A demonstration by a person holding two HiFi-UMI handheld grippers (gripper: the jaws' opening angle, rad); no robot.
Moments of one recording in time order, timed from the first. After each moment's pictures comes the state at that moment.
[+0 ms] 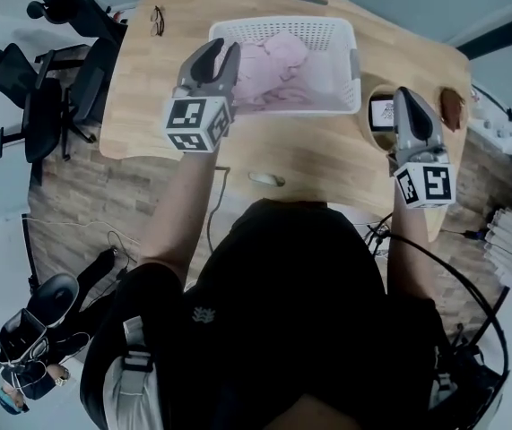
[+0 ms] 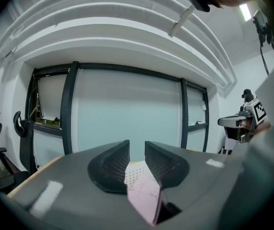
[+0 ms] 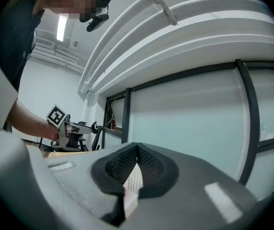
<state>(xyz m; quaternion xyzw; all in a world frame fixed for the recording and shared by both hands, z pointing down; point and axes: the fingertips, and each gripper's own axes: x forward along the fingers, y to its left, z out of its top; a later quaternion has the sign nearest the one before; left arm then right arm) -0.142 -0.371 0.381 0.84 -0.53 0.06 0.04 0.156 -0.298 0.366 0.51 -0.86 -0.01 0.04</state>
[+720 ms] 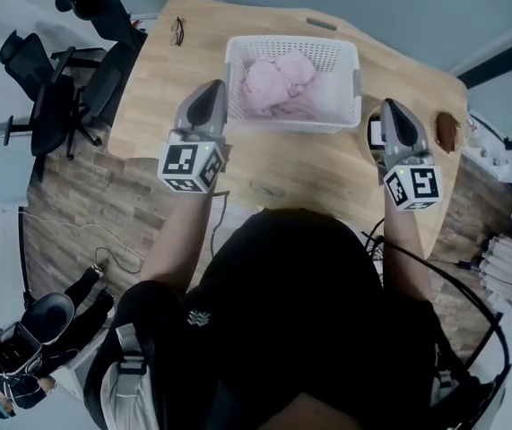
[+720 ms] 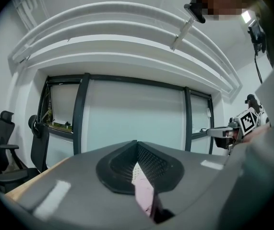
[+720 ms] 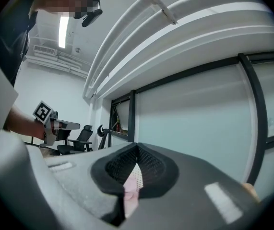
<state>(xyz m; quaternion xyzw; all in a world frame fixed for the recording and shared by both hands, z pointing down) -0.176 -0.288 0.359 0.82 -0.58 0.02 0.03 0.134 -0.293 0.372 0.48 -0.88 -0.01 0.02</state>
